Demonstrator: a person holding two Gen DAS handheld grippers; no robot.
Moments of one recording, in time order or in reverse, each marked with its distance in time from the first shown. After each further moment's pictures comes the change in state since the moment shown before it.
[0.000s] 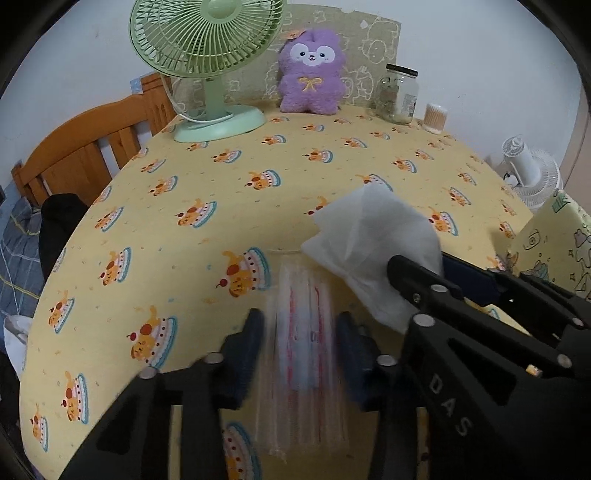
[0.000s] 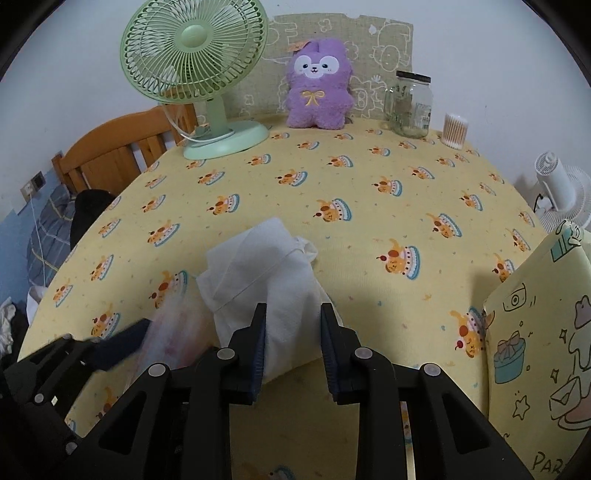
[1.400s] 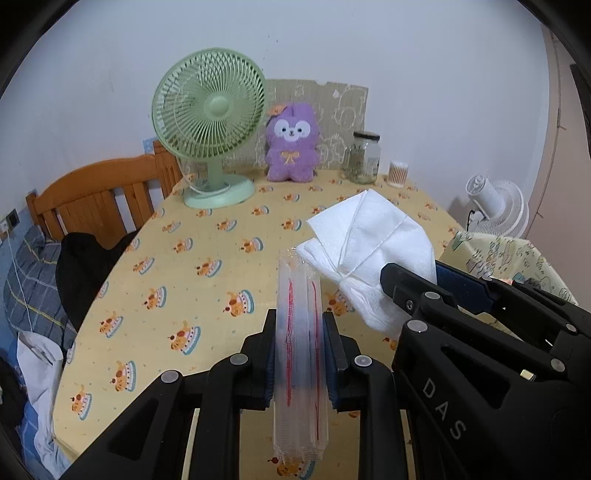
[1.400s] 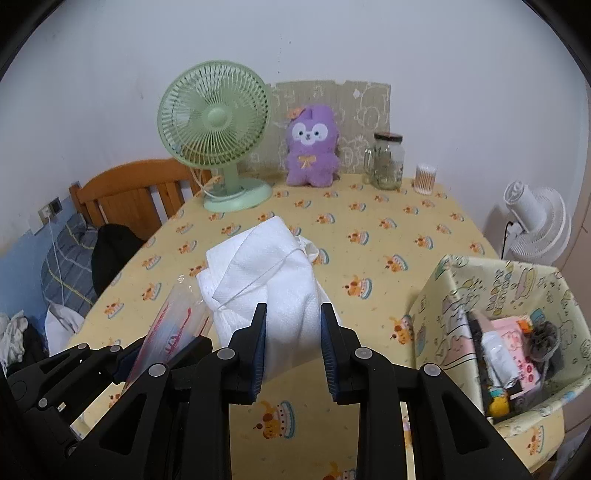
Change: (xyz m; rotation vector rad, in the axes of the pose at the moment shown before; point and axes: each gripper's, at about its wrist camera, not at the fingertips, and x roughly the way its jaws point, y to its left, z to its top) left arm -0.114 -0.029 -0.011 0.018 -0.211 -0.017; right arm -0.120 -0.002 -0.008 0.002 -0.174 -0.007
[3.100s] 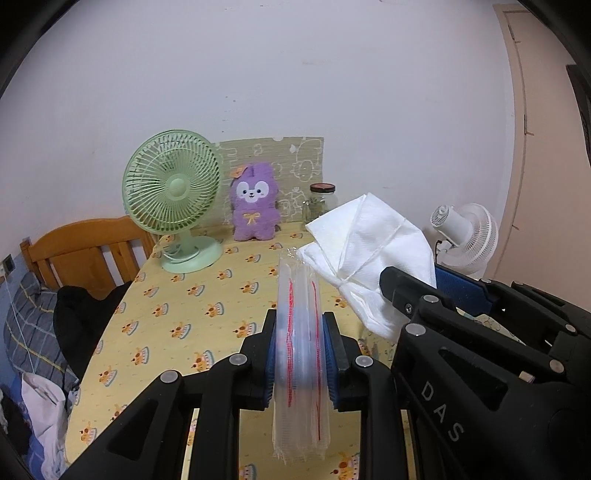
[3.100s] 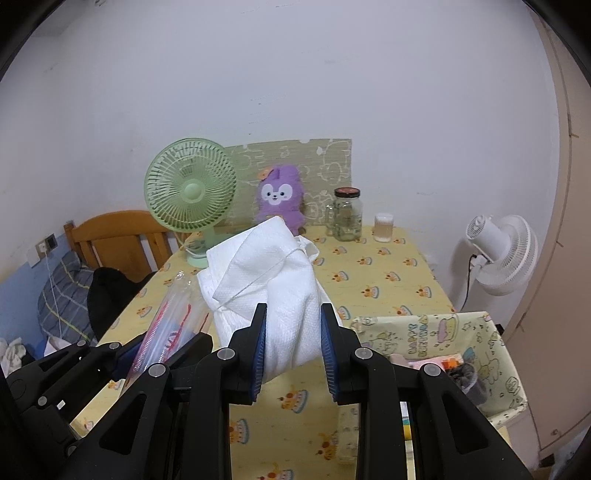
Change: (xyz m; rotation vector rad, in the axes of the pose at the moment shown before) left arm -0.050 -0.066 0.041 0.081 -0.145 -0.045; right arm -0.085 -0.054 0.031 0.033 -0.149 -0.057
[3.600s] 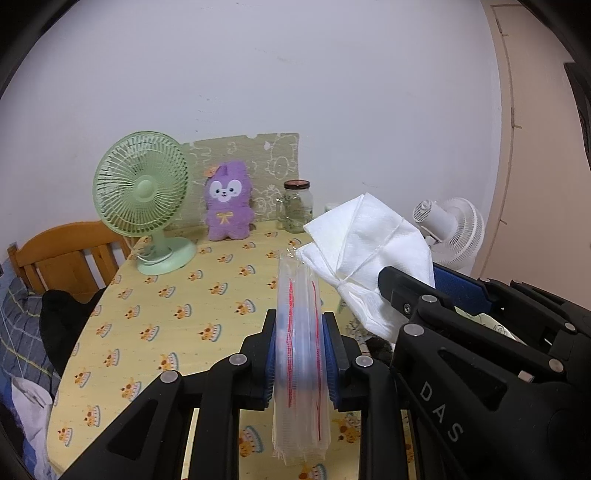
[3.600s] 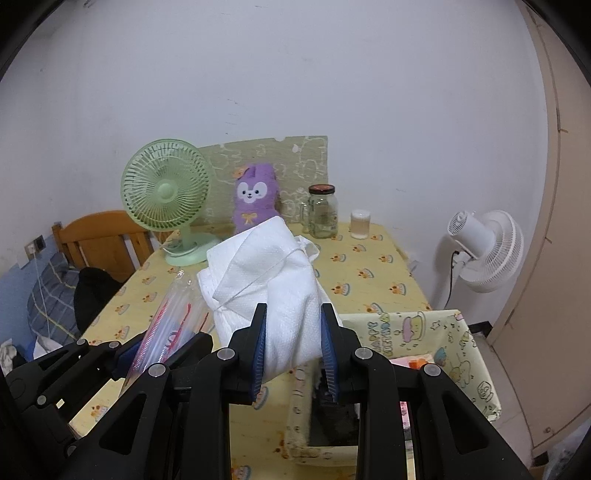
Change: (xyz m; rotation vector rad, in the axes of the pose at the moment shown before) left arm 0.016 -0.038 0.000 0.016 0.009 -0.045; right arm 0.000 -0.043 -0.006 0.010 0.005 -0.041
